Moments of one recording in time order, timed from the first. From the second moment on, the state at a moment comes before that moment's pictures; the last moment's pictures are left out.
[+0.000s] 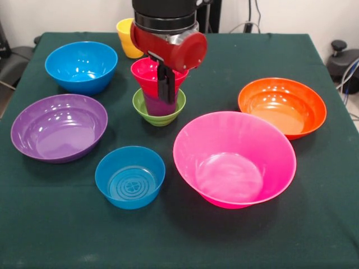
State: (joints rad) arm -0.44 -0.61 0.30 1.33 -0.31 0.76 2.56
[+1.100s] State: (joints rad) arm -0.62 -0.70 0.44 1.44 -0.38 0.76 2.07
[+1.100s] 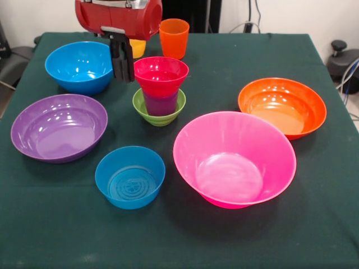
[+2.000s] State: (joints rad) arm -0.56 -0.71 0.43 1.44 -0.38 0.83 2.07
